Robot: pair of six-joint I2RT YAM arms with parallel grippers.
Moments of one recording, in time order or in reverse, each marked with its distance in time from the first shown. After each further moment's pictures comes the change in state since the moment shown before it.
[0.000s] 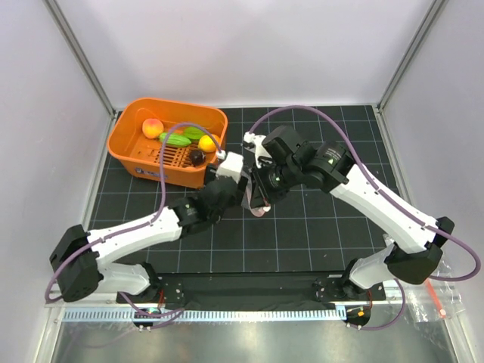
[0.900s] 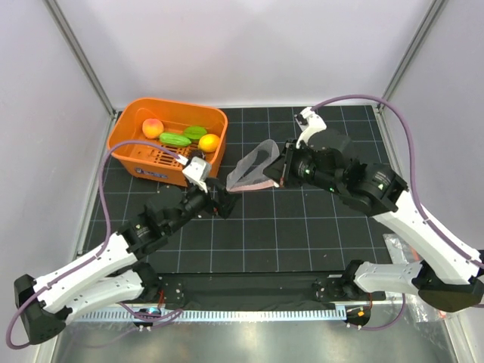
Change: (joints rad) left arm 0.140 -0.438 -0.145 0.056 0.533 -0.096; right arm -0.028 -0.293 -0.188 0.345 0.333 0.279
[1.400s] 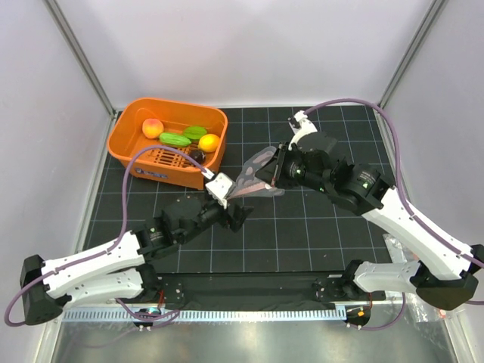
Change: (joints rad) left arm -0.191 0.070 -0.006 0.041 -0.082 0.156; right arm 0.000 0.027 -0.077 0.082 -0.024 0.119
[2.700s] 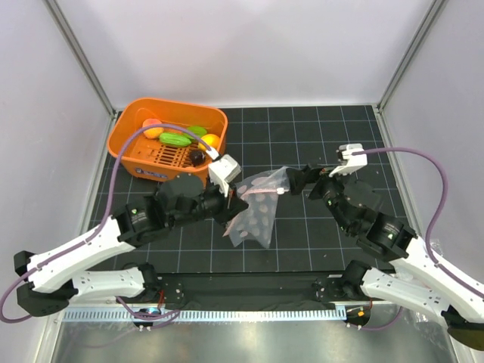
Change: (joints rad) left arm -0.042 0.110 0.444 -0.526 0.163 -0.182; right arm 0.002 -0.472 -0.583 0.475 0.471 -0.412
